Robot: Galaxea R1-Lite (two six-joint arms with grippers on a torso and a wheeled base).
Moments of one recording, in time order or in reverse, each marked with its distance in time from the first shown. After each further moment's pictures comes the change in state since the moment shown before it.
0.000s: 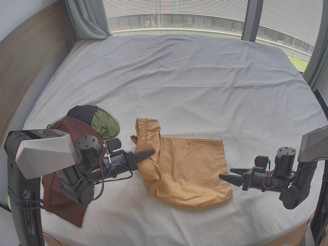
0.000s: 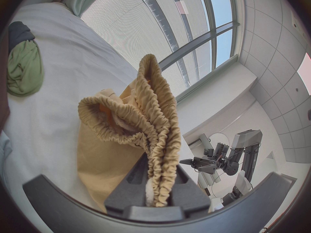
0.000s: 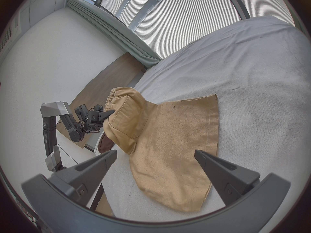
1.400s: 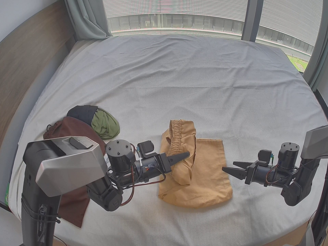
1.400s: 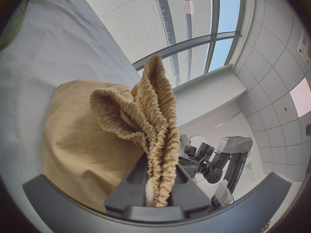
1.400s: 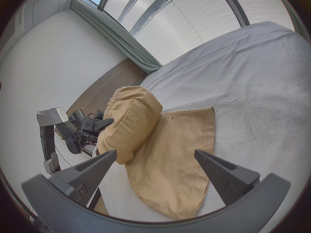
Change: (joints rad) left arm -0.212 0.085 -0.180 0.000 0.066 -0.215; right arm -0.027 -0.029 -0.030 0.000 0.000 0.008
